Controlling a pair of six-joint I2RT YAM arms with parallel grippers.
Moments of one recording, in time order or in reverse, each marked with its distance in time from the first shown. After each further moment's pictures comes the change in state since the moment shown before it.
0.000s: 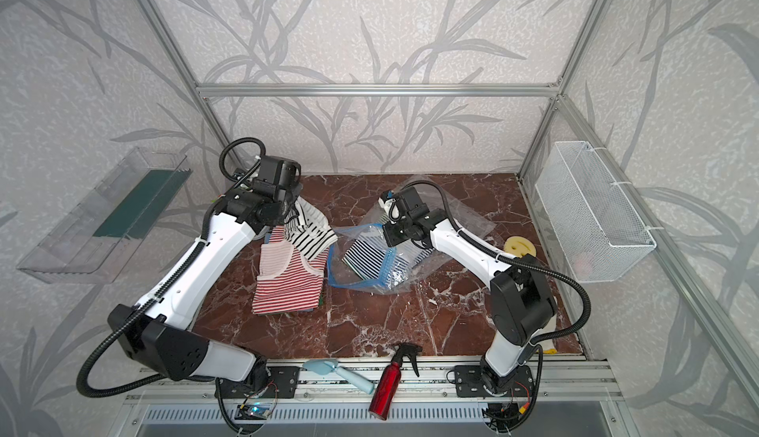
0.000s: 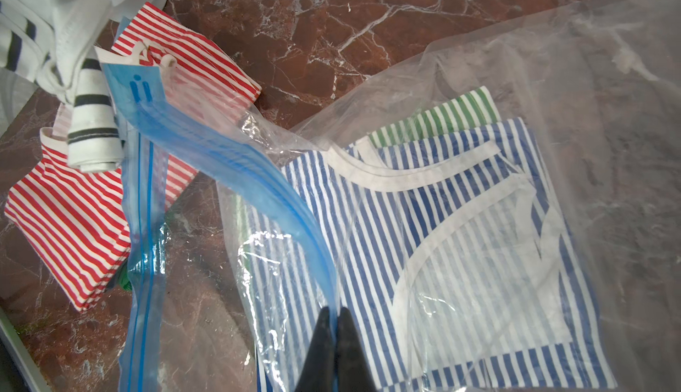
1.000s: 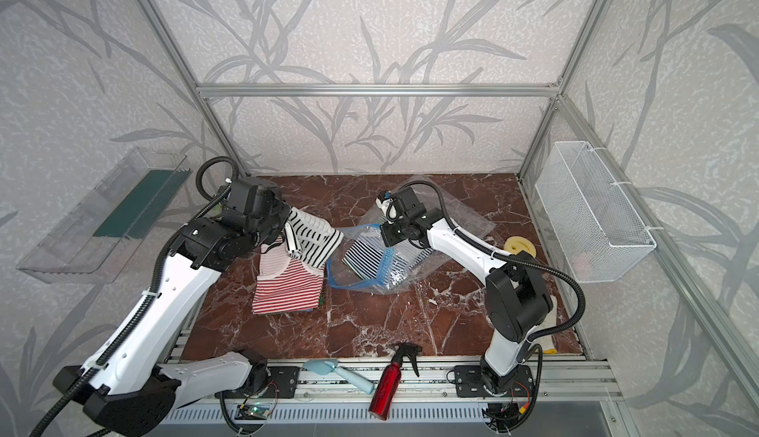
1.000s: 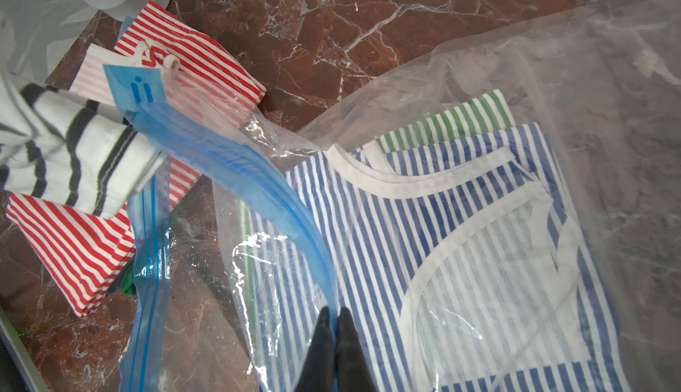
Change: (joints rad) left arm -0.100 -0.293 -0.109 -0.133 0.098 -0.053; right arm 0.010 0.031 0.014 0.016 -0.009 0.003
